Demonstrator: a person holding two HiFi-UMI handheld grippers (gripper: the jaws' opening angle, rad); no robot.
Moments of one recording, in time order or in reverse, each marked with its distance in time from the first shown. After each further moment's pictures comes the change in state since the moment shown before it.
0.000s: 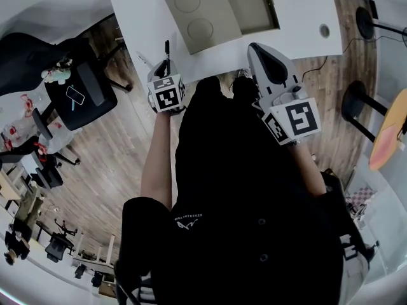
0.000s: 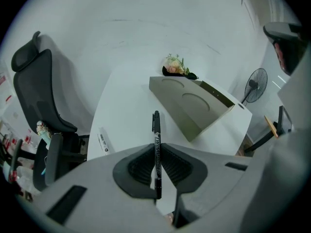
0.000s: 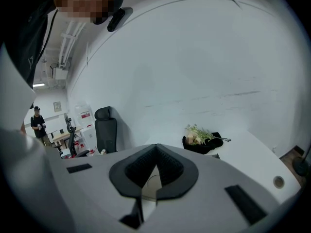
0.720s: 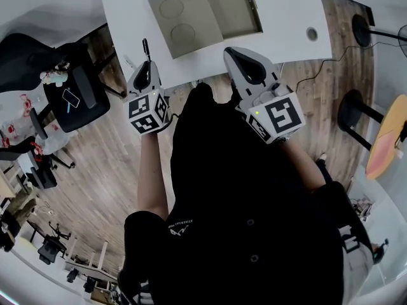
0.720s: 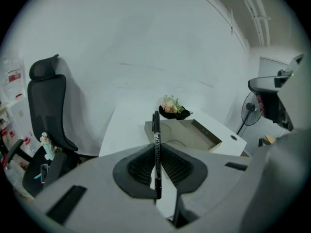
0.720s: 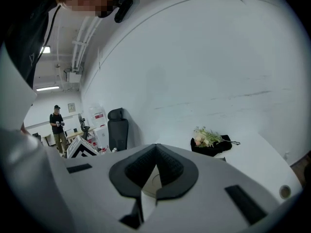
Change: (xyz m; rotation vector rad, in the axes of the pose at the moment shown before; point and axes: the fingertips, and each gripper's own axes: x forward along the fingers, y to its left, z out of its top) left arm -0.096 -0.031 0.078 -0.062 -0.349 0.008; right arm -0.022 0.001 -0.002 -0.040 -0.022 0.149
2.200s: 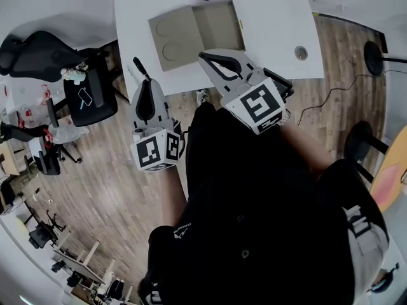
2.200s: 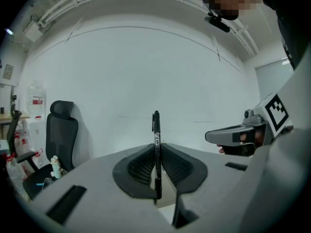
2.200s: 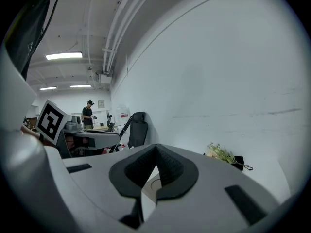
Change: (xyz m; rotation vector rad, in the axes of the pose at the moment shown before) left arm -0.127 -0.164 0.117 0.005 -0.456 0.152; right arm -0.055 -0.035 0.042 -0.167 -0.042 0.290
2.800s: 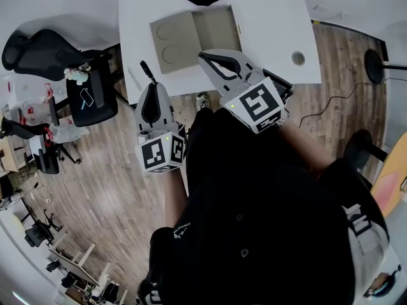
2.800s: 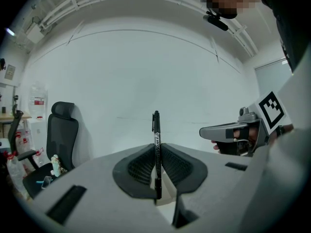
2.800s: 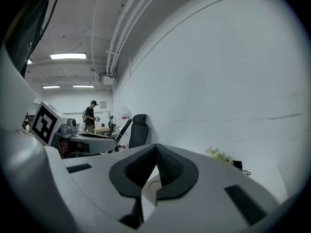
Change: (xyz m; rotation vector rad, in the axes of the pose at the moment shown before) left arm -0.014 -0.028 -0.002 0.000 -0.019 0.008; right arm -0.018 -0.005 0.009 -0.029 -0.032 0.014
